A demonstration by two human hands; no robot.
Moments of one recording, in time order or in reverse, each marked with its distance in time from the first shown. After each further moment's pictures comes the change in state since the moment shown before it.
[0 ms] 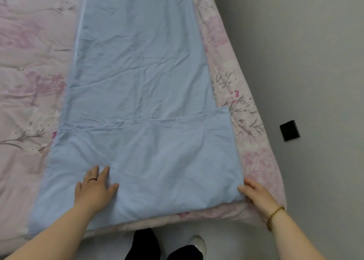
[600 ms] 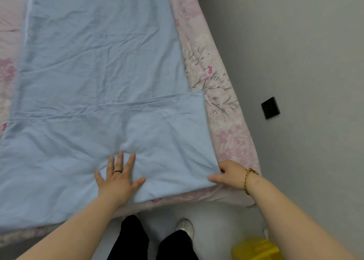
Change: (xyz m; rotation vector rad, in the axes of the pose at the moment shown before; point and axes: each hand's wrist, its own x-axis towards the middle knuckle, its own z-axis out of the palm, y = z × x) left_hand -0.026 0.110 0.062 0.164 -0.070 0.172; right_hand 0.012 -0.016 -0.022 -0.994 -0.263 -0.049
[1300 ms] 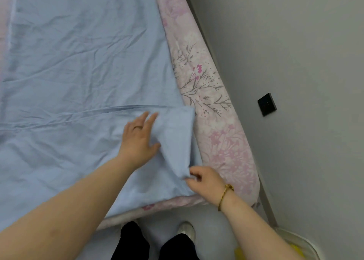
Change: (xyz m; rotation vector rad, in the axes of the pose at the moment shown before) left_hand 0.036 0.077 -0.069 -0.219 0.422 0.488; right_hand 0.009 -0.015 0.042 0.335 0.249 -0.329
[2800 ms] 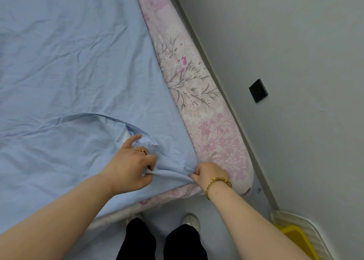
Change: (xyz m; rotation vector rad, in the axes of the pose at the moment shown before) left_hand -0.040 -0.001 0.000 0.229 -0.069 0.620; right_hand -0.001 0.020 -0.003 -0.507 -0.050 0.422
